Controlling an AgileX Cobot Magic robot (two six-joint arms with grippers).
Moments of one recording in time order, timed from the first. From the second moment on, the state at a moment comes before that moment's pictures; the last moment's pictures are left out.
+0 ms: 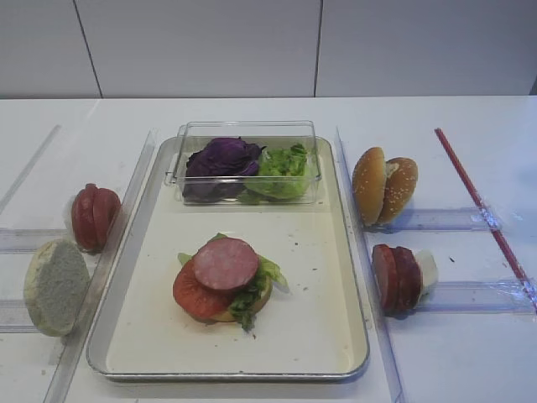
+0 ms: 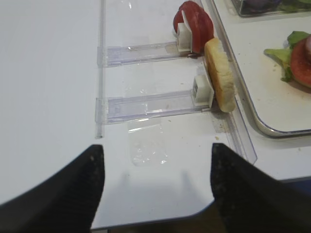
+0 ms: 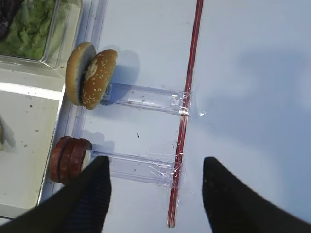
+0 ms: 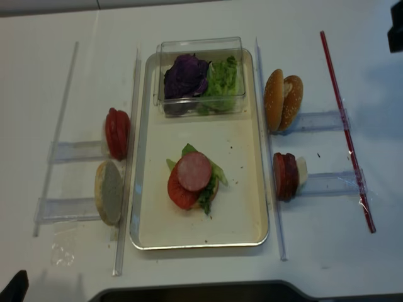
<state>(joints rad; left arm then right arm) -0.02 -0.02 -0.49 0.04 1.17 -0.05 0.00 1.18 -1.33 0.16 1.26 -0.18</state>
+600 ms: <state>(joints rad) -0.02 -0.02 -0.49 0.04 1.17 -0.05 0.00 0.79 -1.08 0.16 1.24 -0.18</state>
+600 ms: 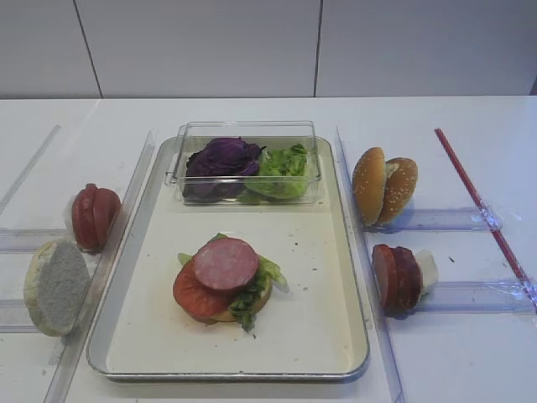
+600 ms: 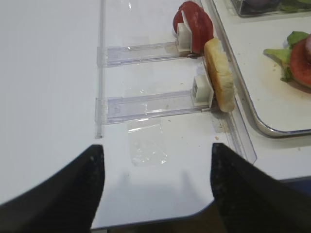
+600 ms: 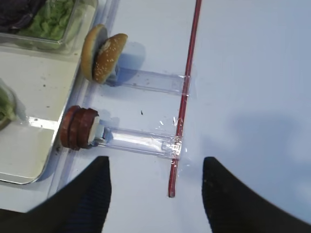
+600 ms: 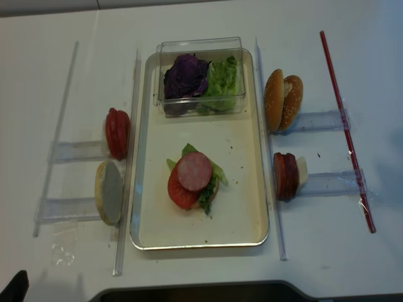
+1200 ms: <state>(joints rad) -0.02 -0.02 -0.49 0.04 1.17 -0.05 0.00 0.50 -0.73 0.11 1.20 -0.14</state>
